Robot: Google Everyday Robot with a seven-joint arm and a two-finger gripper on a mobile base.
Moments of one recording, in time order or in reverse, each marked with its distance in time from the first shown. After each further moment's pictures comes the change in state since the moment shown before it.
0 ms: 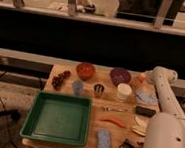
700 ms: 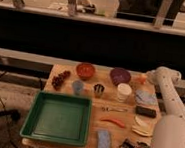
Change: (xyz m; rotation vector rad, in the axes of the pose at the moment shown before) arm 0.002 -0.004 -0.023 0.023 -0.031 0.023
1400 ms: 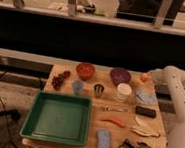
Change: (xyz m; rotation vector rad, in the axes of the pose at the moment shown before) arm -0.015 -0.007 -0.047 0.023 -0.107 0.009
